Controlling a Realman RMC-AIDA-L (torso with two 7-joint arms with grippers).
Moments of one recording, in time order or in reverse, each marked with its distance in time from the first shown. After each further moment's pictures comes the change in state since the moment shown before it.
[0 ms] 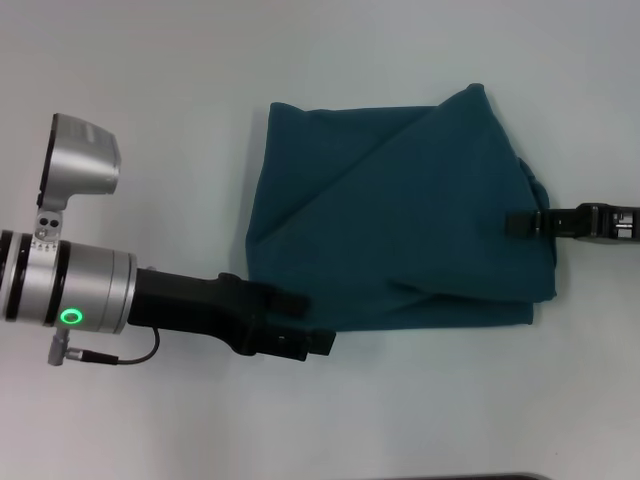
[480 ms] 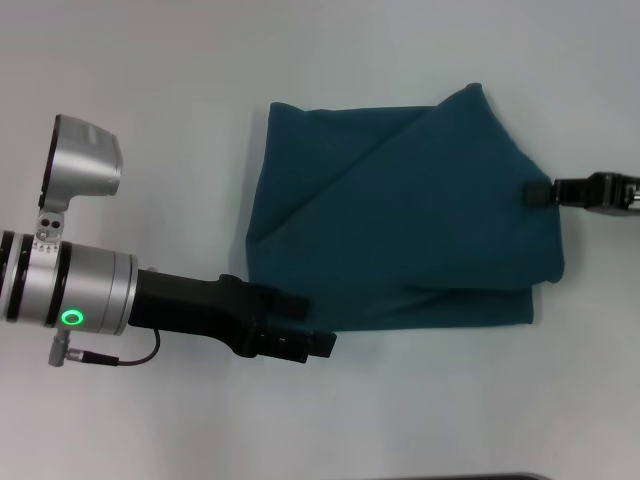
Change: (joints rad) left arm 0.000 0.000 0.006 0.000 0.000 0.000 0.000; right arm 0.017 -0.012 0.039 0.011 0.025 0.013 -0.003
